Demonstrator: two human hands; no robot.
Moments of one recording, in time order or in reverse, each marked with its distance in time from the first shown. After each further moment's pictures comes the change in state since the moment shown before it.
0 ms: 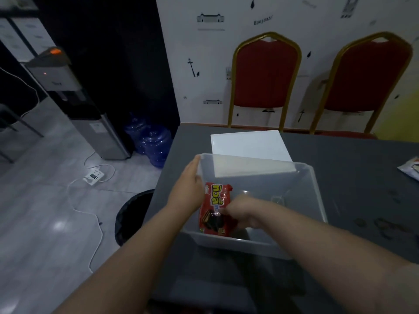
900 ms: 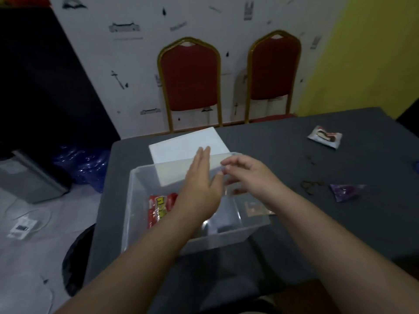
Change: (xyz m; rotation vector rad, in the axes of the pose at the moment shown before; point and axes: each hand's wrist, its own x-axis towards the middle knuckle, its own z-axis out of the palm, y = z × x) left_hand -0.042 0.084 0.073 0.036 -0.263 0.440; right_hand -0.113 0.045 -0.090 0.352 0.462 -0.567
